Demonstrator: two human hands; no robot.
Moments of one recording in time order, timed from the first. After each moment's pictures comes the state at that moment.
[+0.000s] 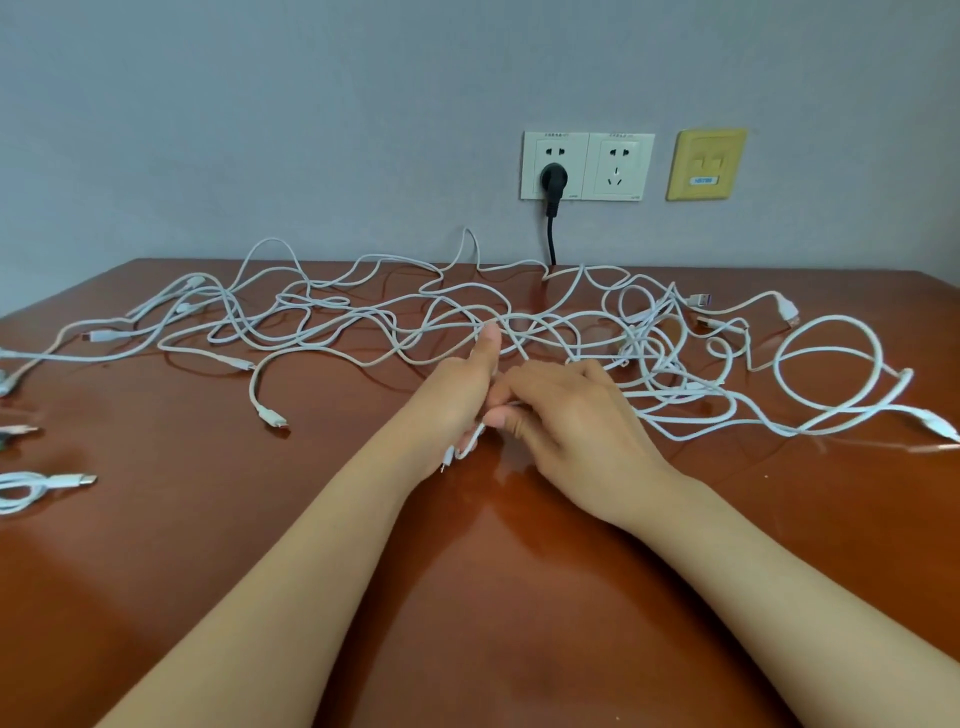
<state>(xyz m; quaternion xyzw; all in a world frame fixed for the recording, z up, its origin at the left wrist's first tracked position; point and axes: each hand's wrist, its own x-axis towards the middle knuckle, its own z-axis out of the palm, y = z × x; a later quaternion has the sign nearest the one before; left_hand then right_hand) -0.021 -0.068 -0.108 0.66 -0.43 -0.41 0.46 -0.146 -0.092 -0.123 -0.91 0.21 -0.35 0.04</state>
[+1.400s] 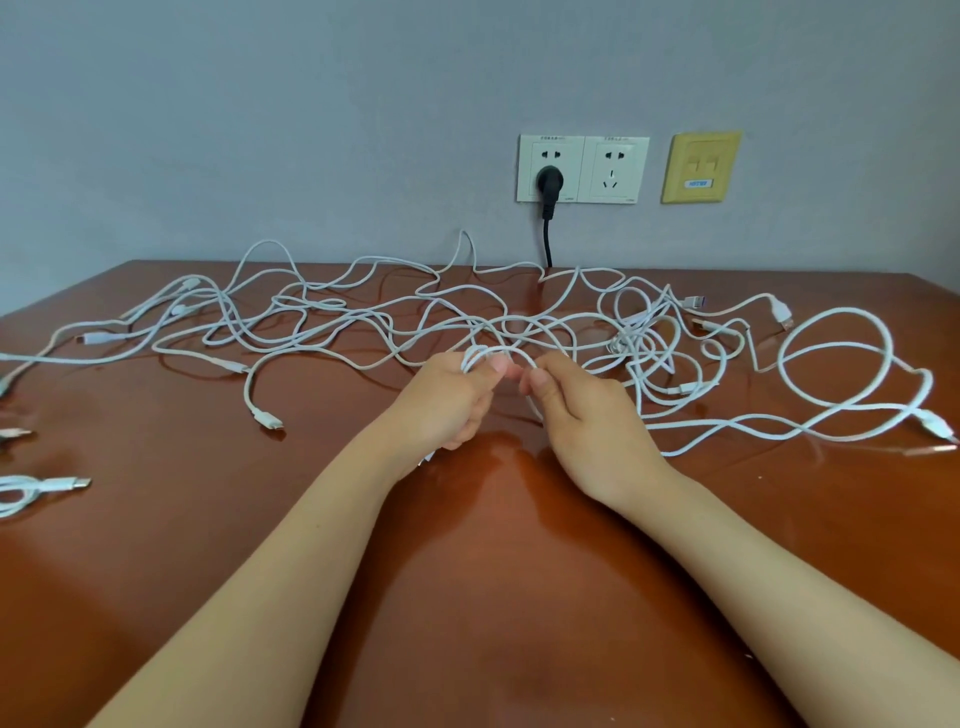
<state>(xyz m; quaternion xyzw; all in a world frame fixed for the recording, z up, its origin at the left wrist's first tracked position) -0.011 -0.067 -0.114 0.58 -0.50 -0.42 0.48 -0.151 -0.099 -0.127 -0.85 0.36 -0.35 0.16</state>
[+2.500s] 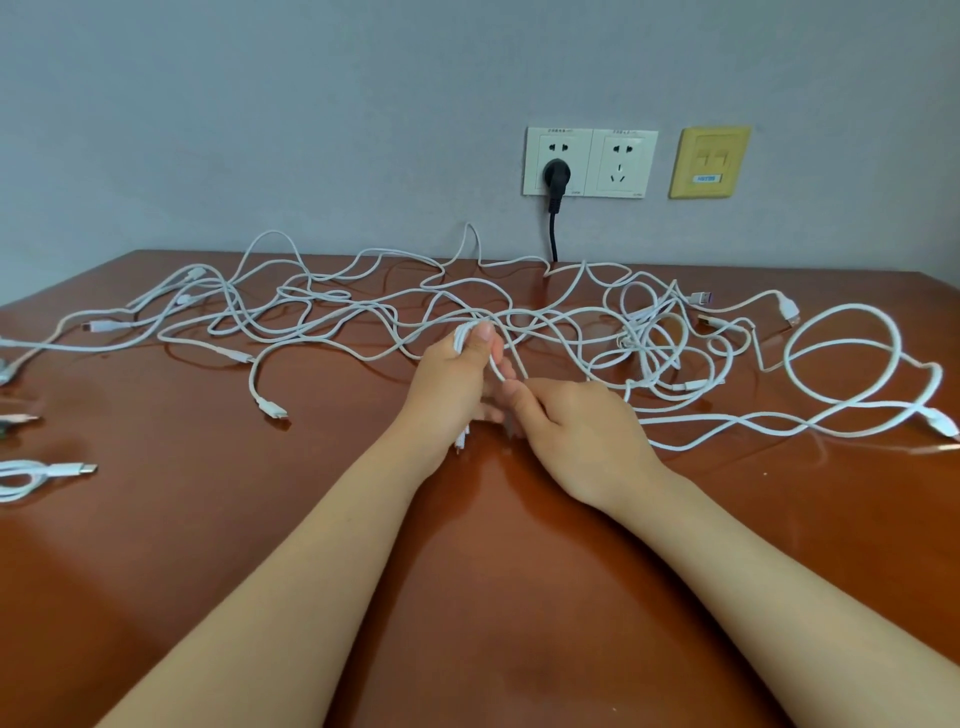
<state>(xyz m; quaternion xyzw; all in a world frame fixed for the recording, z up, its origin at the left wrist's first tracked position) -0.020 -0.073 -0.119 0.56 -0.42 -0.37 0.61 -0.144 -0.086 -0.121 -0.89 0.39 -0.23 0.11</state>
